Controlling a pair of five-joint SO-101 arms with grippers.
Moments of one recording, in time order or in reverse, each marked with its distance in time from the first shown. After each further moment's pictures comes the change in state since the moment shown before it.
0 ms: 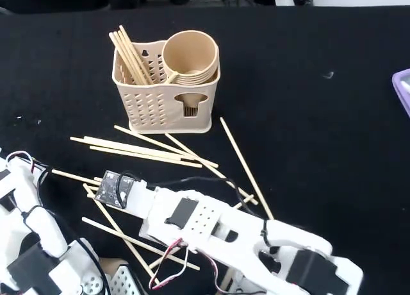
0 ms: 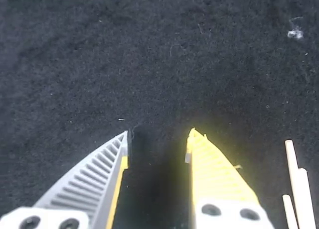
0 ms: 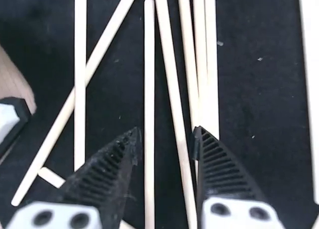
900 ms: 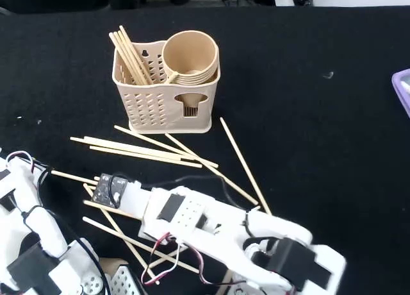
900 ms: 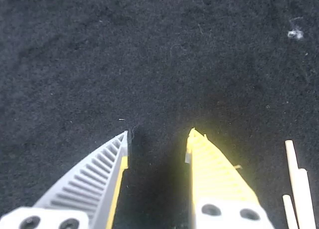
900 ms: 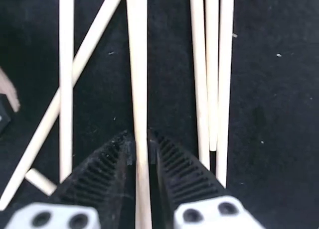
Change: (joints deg) left arm 0.0 0.0 0.0 0.0 0.0; right arm 0.0 5.9 -4.6 2.5 1.6
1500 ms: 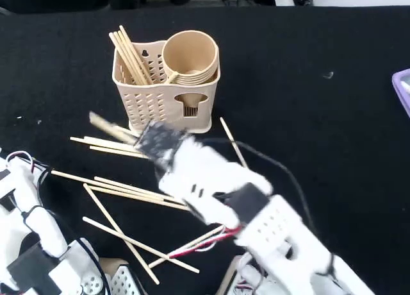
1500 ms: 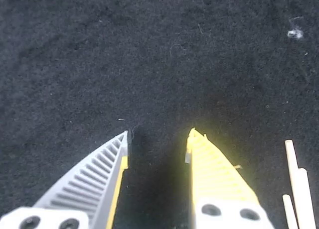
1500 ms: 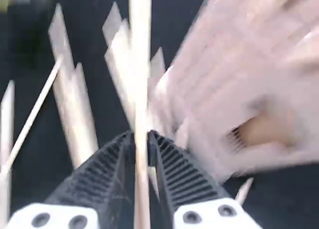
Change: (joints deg) left arm 0.0 0.0 0.0 0.0 0.0; right arm 19.1 -38.9 -5.8 7.4 5.2
